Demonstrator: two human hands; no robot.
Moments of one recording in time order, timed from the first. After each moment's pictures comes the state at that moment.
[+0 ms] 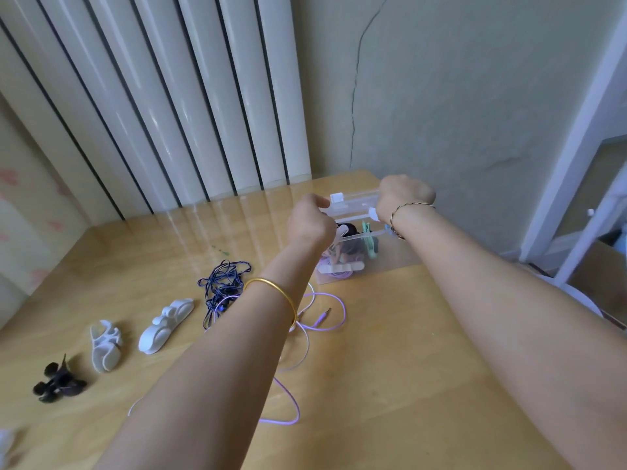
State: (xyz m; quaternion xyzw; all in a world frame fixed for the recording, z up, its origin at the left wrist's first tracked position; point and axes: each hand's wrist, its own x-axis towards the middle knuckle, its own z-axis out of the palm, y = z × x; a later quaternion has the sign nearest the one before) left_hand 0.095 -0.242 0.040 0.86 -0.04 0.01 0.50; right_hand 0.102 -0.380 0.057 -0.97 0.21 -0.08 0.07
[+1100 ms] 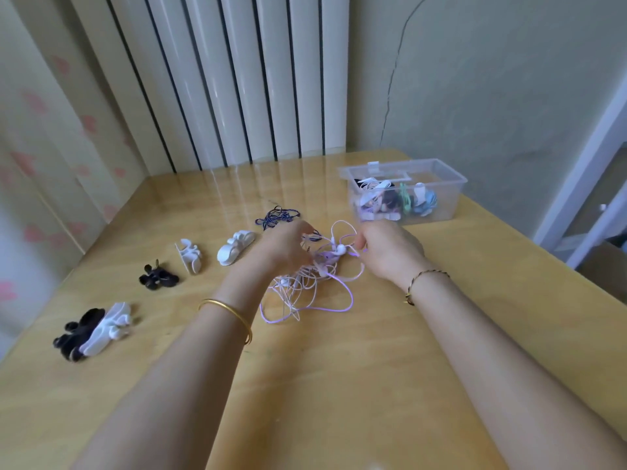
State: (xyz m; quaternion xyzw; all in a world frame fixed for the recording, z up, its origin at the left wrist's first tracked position) left_hand 0.001 -0.087 0.000 0.97 -0.13 -0.04 0.19; right_hand -0.037 -0.257 -0.004 -0.99 0.03 -0.07 0.14
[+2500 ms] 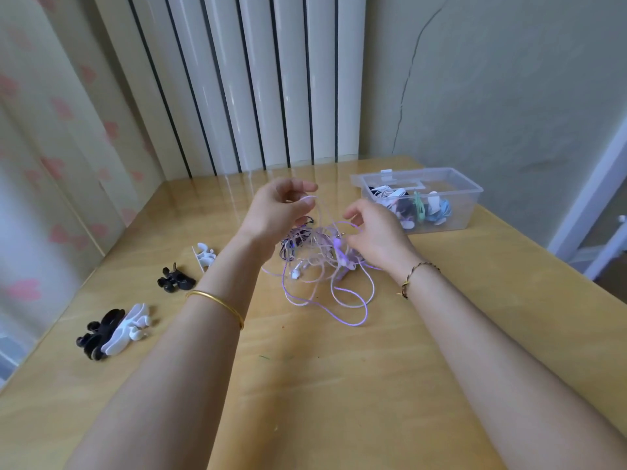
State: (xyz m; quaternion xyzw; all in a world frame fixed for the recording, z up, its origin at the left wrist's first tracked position) left_hand -0.002 -0.069 0.043 0.75 -0.12 0.03 0.65; right_hand -0.020 -0.232 0.010 -0.92 -0.01 -0.13 0.36
